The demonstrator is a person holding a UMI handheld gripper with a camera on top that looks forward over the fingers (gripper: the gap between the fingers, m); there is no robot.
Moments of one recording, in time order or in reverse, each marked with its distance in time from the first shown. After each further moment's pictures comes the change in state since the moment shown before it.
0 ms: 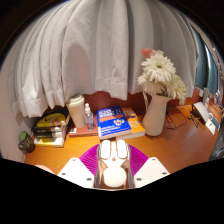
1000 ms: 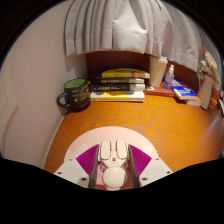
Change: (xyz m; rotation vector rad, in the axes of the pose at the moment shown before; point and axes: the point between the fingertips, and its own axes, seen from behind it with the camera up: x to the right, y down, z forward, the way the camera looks) arm -0.312 0.198 -0.024 -0.155 -0.215 -0.143
